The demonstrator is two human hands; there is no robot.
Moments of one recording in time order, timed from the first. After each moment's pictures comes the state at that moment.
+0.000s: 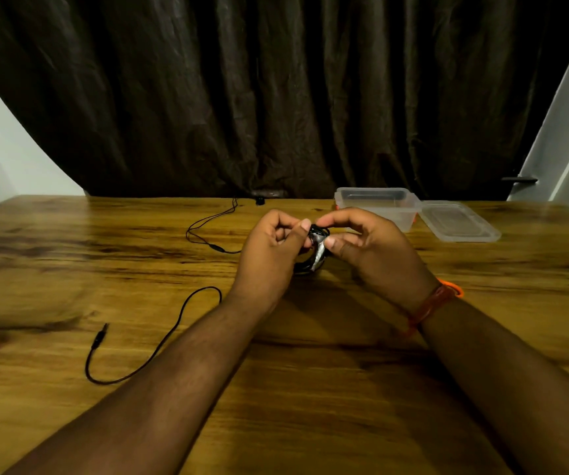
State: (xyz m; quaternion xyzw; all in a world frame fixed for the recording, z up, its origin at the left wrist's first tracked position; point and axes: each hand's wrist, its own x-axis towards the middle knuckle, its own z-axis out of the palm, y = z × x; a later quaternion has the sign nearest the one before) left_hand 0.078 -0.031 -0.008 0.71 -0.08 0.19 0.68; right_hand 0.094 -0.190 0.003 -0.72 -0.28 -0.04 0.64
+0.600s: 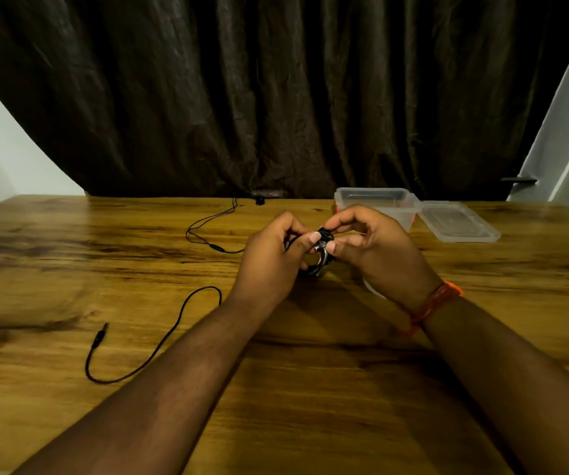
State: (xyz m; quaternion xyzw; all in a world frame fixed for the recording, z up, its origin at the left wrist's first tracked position) left_hand 0.074 -0.028 -0.007 0.82 -0.10 0.23 0.52; right_hand 0.097 -0.195 0.004 -0.75 -0.25 -0.06 0.61
